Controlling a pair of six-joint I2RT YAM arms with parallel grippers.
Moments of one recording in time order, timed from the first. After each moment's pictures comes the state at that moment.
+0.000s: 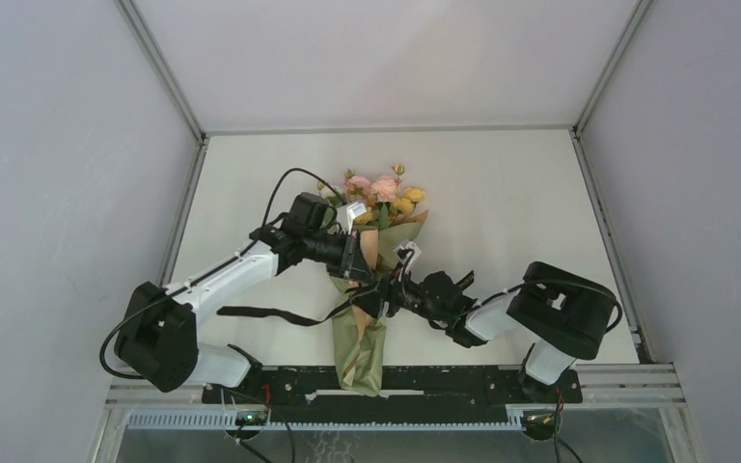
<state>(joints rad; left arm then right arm) -0.56 1.37 0.89 -0.37 0.77 -0.42 1.00 1.62 0.37 1.11 -0.12 0.65</state>
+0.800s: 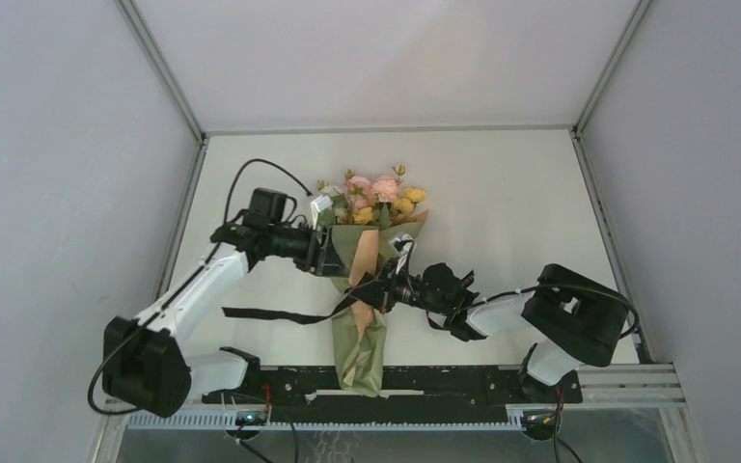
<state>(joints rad) -0.38 1.27 0.89 -0.52 0.79 -0.20 0.98 1.59 0.43 1.06 -0.21 0.69</state>
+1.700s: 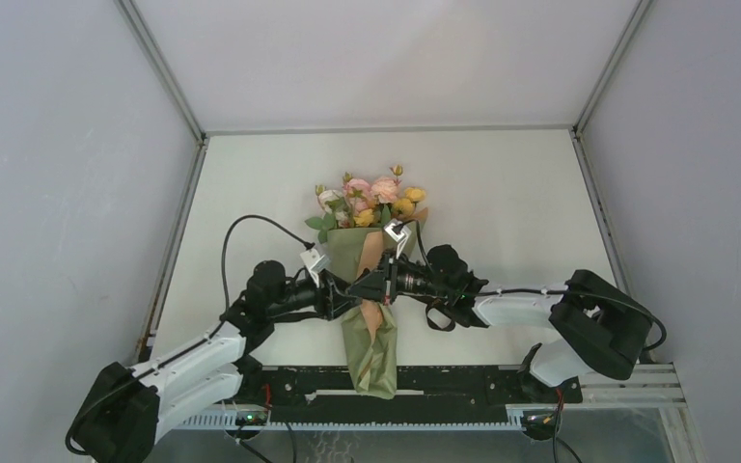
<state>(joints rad) -0.55 0.86 0.23 0.32 0.60 -0.19 0.92 1.45 0.53 0.84 -0.47 0.86</state>
